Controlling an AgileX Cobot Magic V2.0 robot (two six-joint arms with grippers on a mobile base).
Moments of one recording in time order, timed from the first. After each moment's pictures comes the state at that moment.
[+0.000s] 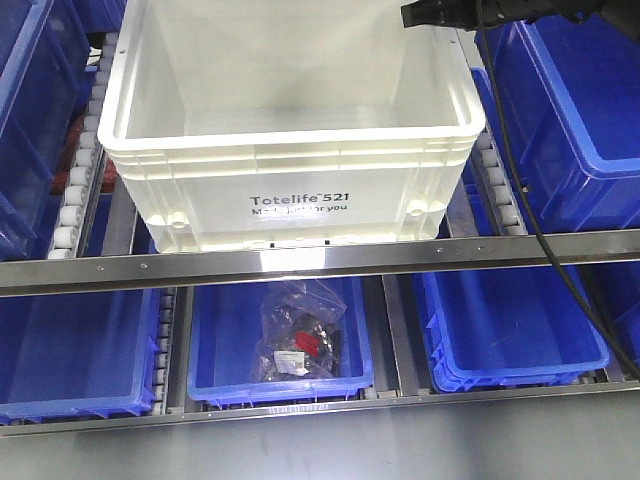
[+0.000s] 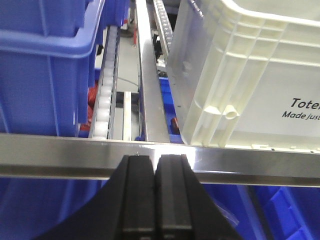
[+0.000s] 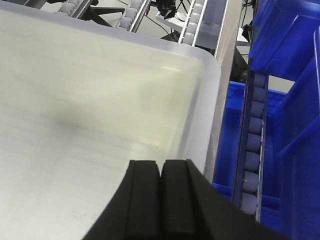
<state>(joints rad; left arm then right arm) -0.10 0.00 0.03 0.31 0.27 -0.50 0.24 1.86 -1.73 0.06 0.48 -0.16</state>
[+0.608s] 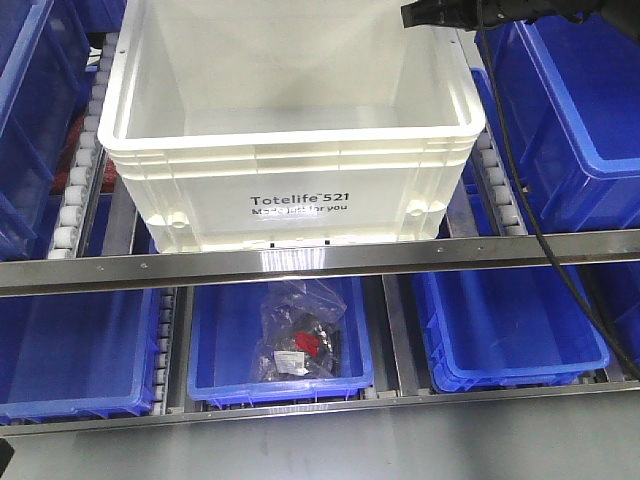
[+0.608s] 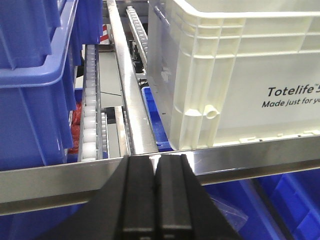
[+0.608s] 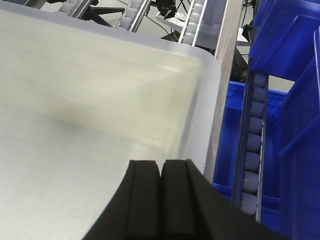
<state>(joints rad) -0.10 0.00 0.03 0.02 0.21 -0.04 0.24 1.86 -1.73 0.06 0.48 -0.16</state>
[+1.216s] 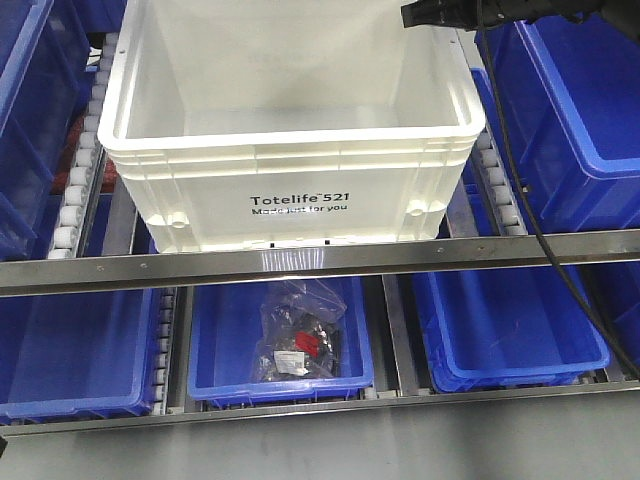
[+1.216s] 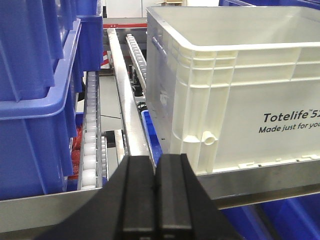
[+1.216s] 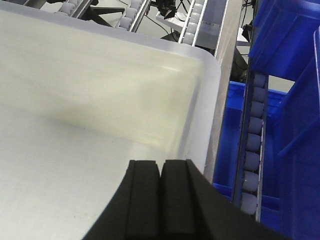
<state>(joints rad) -0.10 0.00 0.03 0.01 0.12 -0.03 0.24 1.86 -1.73 0.06 0.48 -0.16</state>
